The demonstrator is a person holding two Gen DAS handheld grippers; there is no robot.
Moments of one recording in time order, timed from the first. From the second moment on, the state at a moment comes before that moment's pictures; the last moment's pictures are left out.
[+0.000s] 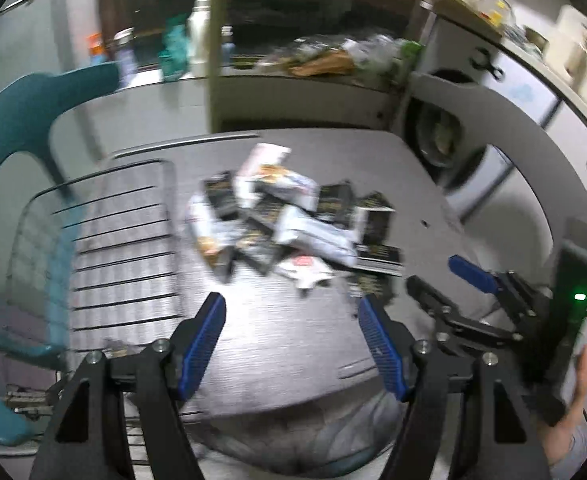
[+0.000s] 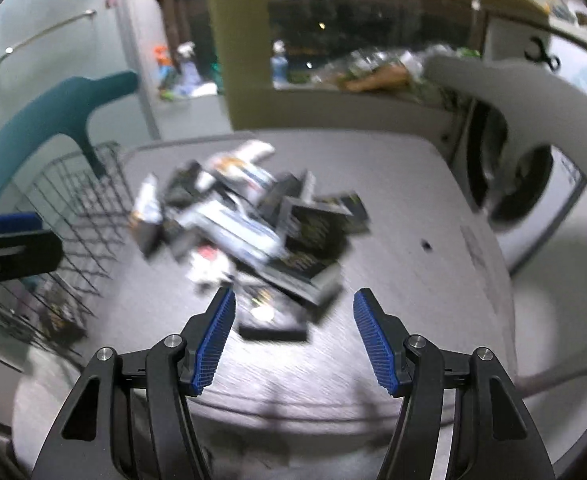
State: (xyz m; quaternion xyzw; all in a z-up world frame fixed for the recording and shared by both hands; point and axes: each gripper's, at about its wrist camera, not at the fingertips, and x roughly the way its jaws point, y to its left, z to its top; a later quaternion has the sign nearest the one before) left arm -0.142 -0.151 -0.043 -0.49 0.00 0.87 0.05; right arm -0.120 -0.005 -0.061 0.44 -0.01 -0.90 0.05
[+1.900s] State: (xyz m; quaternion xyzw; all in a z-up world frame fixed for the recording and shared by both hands) left arm -0.194 -0.121 -0.187 -0.59 -0.02 0.81 0.02; right arm -0.156 0.039 -0.125 0.49 -0.03 -0.87 0.04
